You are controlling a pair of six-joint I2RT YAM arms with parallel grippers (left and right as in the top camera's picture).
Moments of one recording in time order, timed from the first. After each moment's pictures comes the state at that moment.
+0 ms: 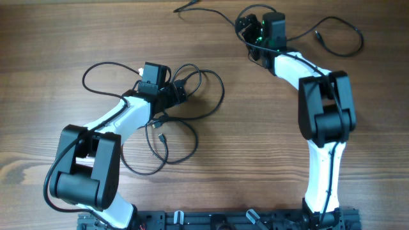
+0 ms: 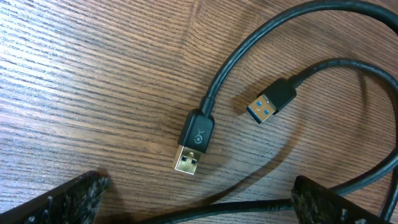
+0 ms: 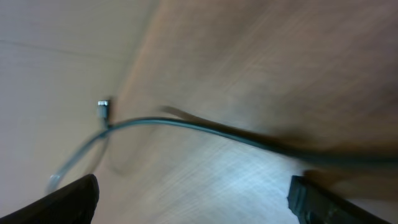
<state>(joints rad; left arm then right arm) -0.25 1.78 0.94 -0.24 0.04 -0.60 0.19 2.31 1.57 0.06 -0.15 1.07</state>
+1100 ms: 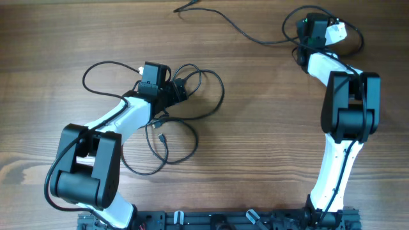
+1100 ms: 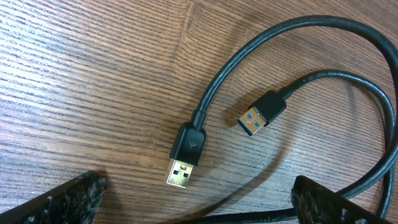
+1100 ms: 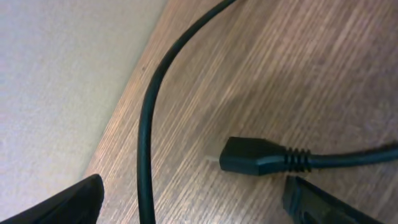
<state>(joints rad) -0.25 1.78 0.93 -0.18 0.04 -0.60 -0.04 2.35 1.54 0.22 0.34 1.02</state>
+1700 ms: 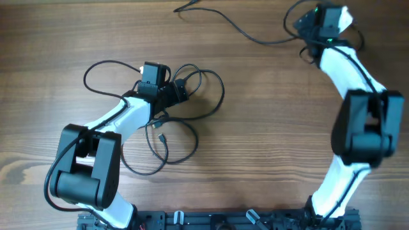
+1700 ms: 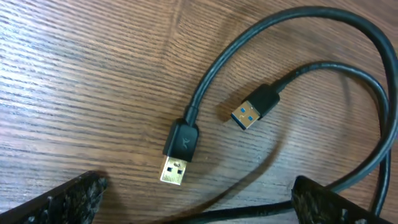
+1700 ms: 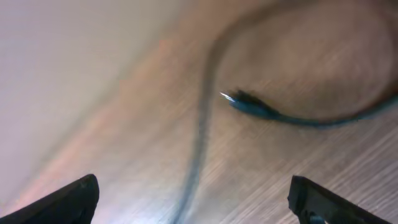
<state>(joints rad) -0.25 1.78 0.93 -0.18 0.07 -0.57 -0.03 2.07 1.52 -0.20 0.21 0.73</state>
